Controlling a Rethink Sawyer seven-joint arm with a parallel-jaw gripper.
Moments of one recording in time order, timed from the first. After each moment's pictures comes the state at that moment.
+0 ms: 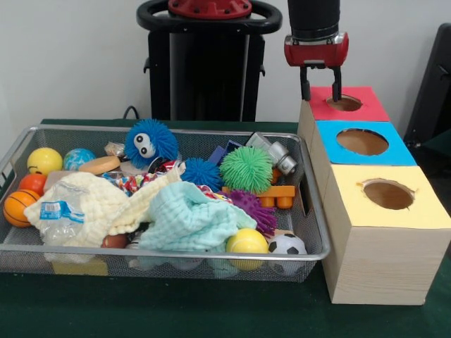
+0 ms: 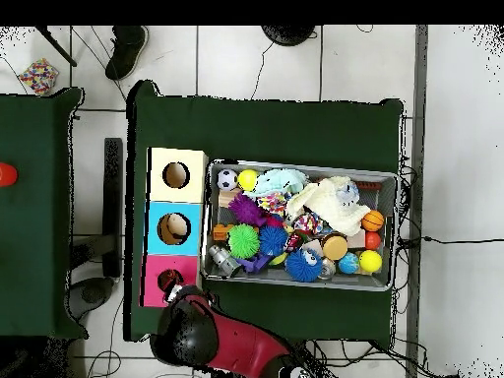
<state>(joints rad) -0.31 -0.86 0.34 2.47 0.33 -0.07 1.79</state>
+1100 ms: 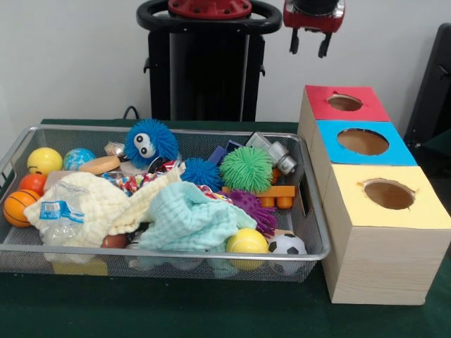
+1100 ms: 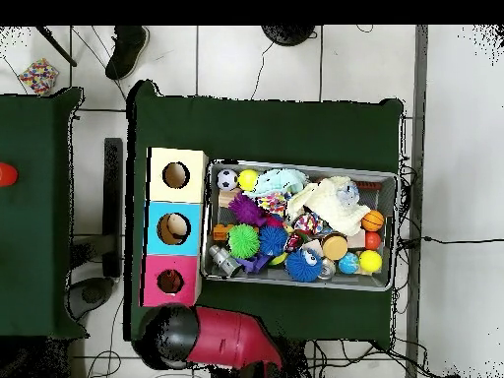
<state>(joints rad) 0.01 -0.90 -0.07 2.20 0.14 0.69 1.79</state>
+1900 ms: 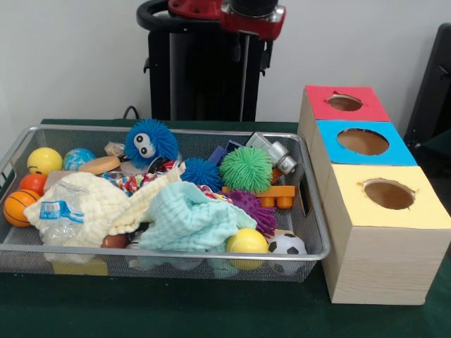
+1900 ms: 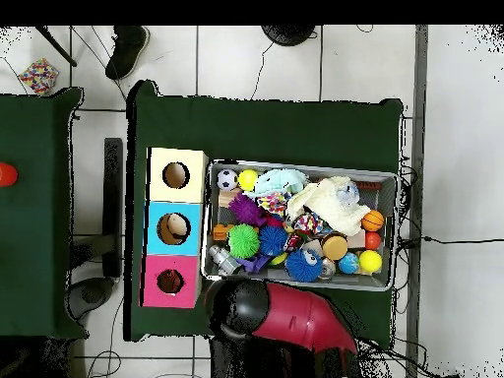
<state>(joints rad) -0.21 -0.90 -0.08 2.07 -0.02 0.72 1.79</state>
